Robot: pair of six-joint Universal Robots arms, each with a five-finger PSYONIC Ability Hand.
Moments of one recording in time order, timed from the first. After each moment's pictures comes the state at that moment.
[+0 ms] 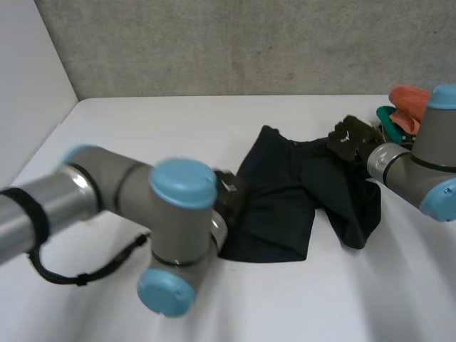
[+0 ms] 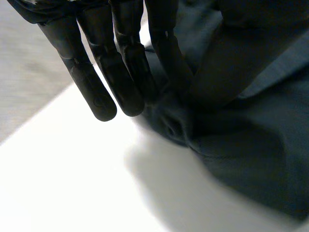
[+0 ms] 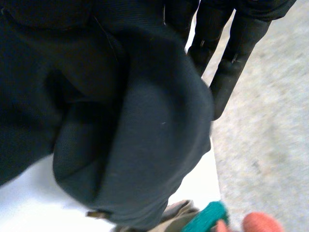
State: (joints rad) left arm 3.92 -2.32 -1.15 3.15 -1.76 3.46; right arm 1.78 -0.85 1.07 0.10 1.23 2.01; left_hand 1.15 1.17 1.18 1.20 0.96; right_hand 1.06 1.16 1.18 1.18 0.96
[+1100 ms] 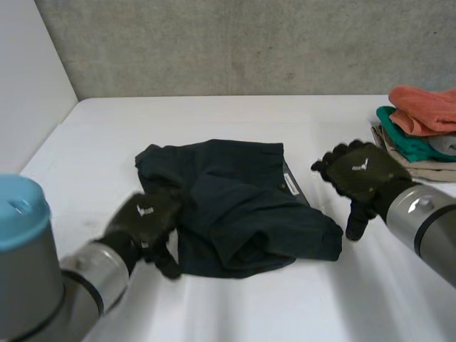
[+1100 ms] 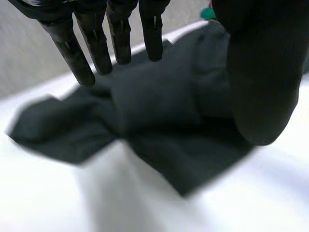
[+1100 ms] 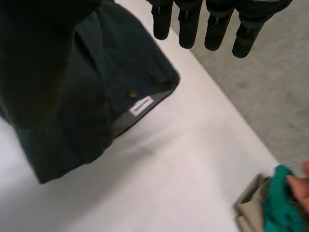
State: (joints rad) left arm 4.12 -1.68 -1.84 3.09 -1.57 3.19; right arm 1.94 -1.47 1.65 0.23 1.44 2.55; left_hand 0.34 0.34 0.34 0.33 0.15; right_hand 0.22 0.20 0.20 0.20 0.04
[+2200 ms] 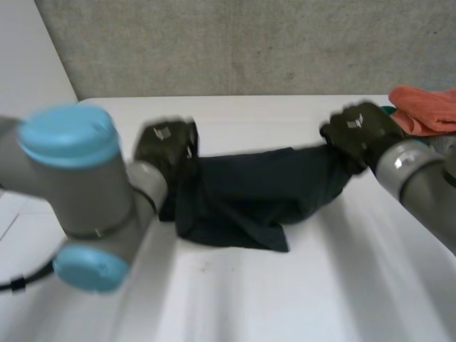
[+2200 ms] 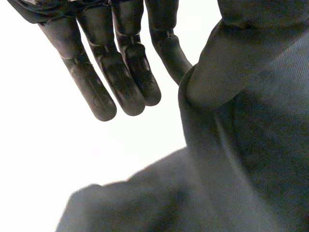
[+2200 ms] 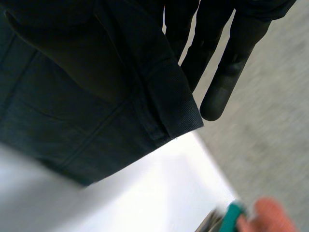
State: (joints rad) left arm 4.10 -1.98 -1.34 3.22 -1.73 3.16; right arm 1.93 -1.31 1.42 0.08 1.41 2.50; left_hand 1.15 1.19 1.19 1.20 0.98; right_hand 1.09 1.17 1.18 1.19 1.00
